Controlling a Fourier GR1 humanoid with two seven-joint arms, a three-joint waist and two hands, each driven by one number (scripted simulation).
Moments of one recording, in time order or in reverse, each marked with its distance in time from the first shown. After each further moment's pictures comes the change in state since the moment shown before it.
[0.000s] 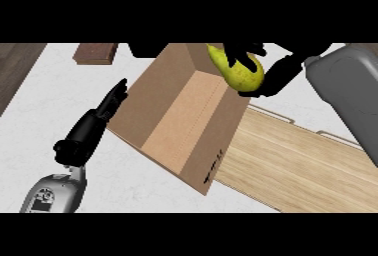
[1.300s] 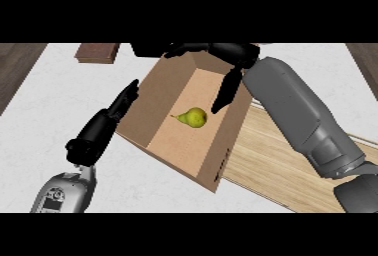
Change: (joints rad) left arm -0.016 -0.049 -0.021 -0.005 -0.013 -0.025 0.028; right arm -0.111 0.315 -0.074 0.534 0.123 0.057 -0.023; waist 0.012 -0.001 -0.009
